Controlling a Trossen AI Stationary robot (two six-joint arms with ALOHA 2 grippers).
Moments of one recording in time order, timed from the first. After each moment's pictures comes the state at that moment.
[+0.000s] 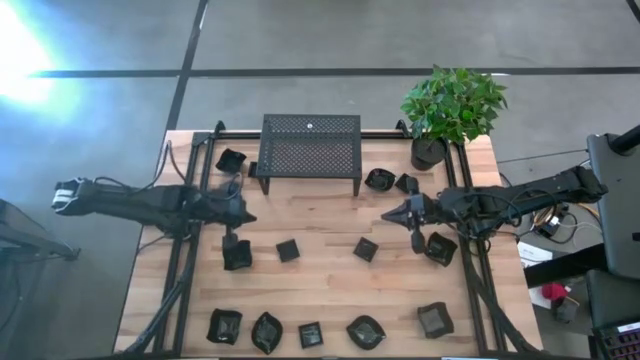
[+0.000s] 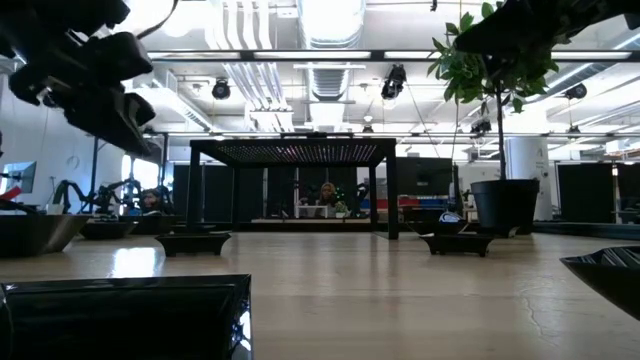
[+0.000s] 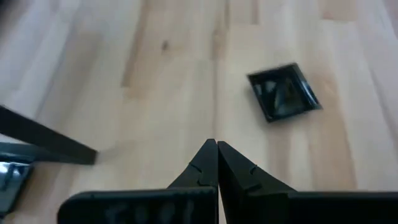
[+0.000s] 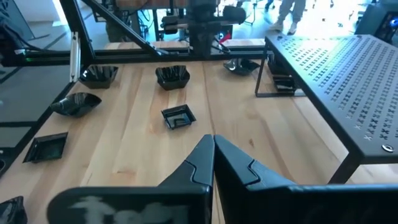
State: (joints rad) left arm -0.03 0.66 0.45 -0.54 -0.09 -0.05; right arm 0.18 0.80 0.53 -0.05 0.18 0.12
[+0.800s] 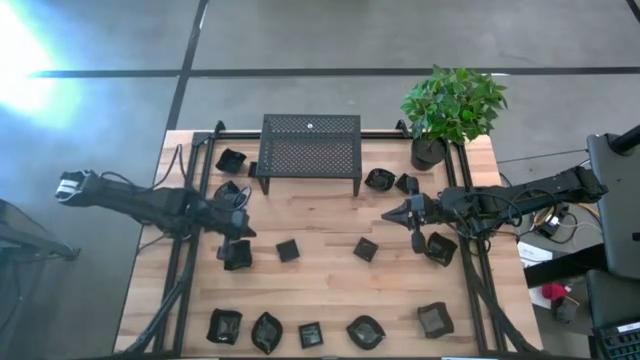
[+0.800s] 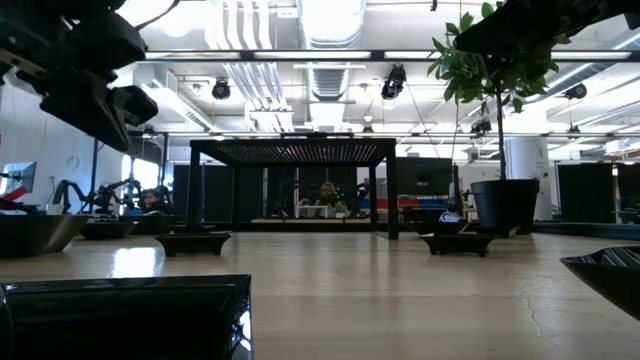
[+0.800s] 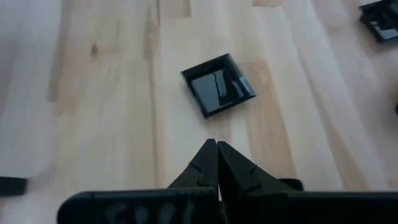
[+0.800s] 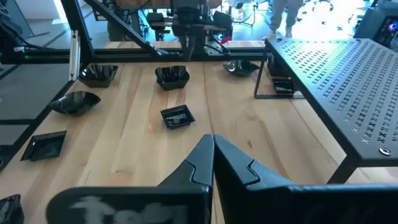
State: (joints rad) left arm -0.15 0.75 0.50 -0.54 0.01 -0.05; right arm 0.18 0.79 0.53 -0.05 0.18 0.10
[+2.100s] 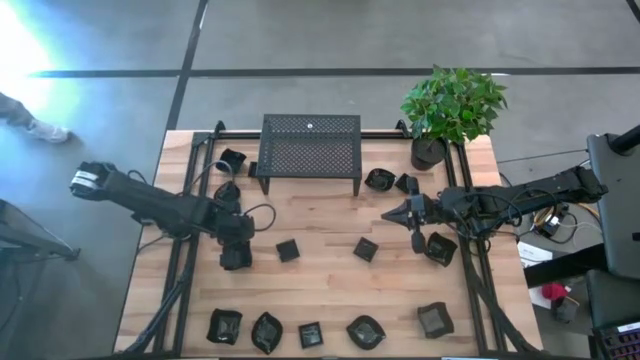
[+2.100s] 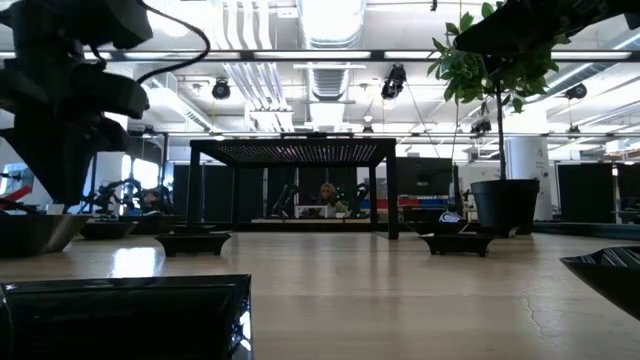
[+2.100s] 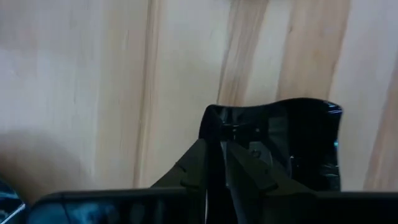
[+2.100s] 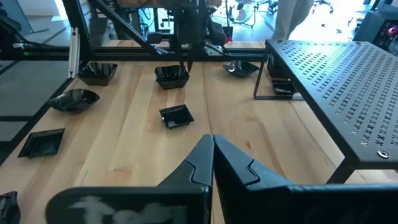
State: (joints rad) left arm -0.22 1.09 0.62 -0.84 -0.03 -0.35; right arm 0.18 0.79 0.53 -0.05 0.18 0.08
